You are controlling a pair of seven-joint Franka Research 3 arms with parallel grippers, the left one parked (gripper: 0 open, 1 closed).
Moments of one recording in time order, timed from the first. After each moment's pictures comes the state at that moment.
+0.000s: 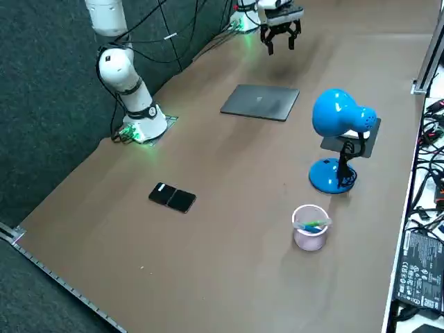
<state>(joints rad) 0.71 0.27 -0.03 -1.89 0.02 2.19 1.69</state>
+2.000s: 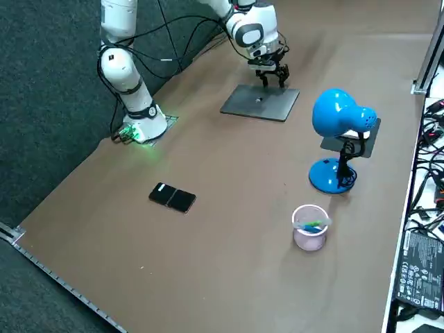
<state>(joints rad) 0.82 0.50 -0.05 -2.11 0.02 2.68 2.39</state>
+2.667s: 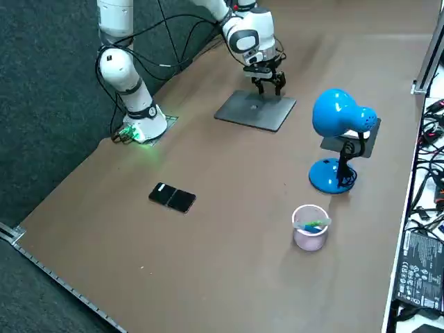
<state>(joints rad) 0.75 0.44 -0.05 -2.22 0.03 2.69 2.30</state>
